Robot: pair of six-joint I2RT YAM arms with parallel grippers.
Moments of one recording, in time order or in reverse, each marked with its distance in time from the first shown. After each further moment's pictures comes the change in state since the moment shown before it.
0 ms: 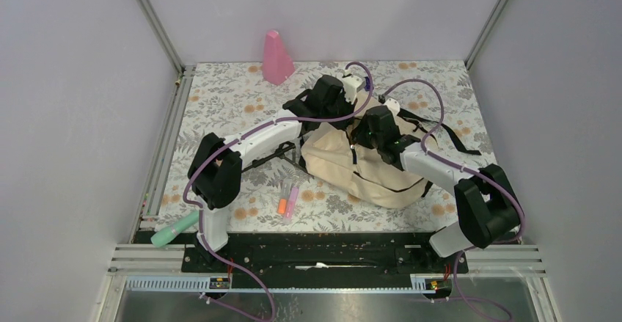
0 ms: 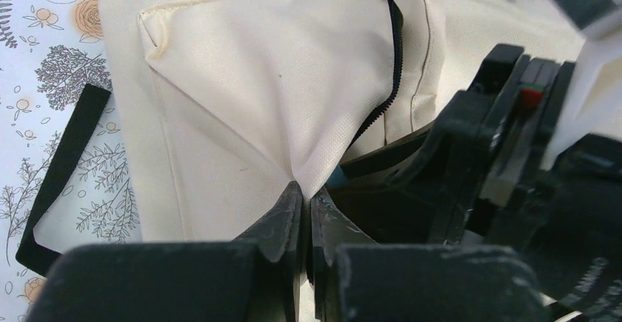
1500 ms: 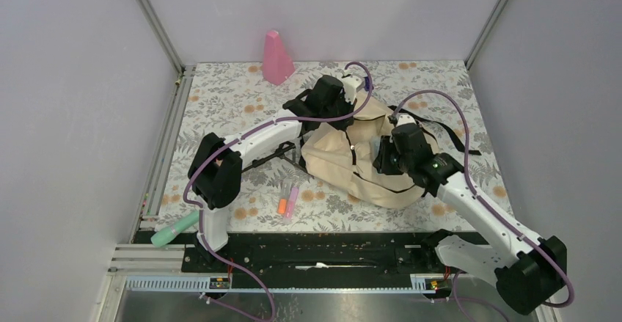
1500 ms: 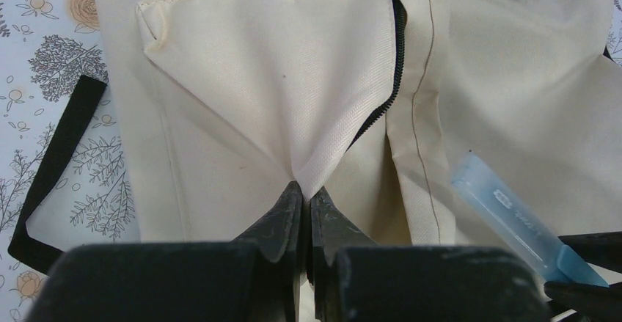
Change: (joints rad) left arm 0.001 0.002 0.003 -0.014 -0.002 -0.018; right arm 0.050 -0.488 -0.082 -0.565 -0.050 -0.282
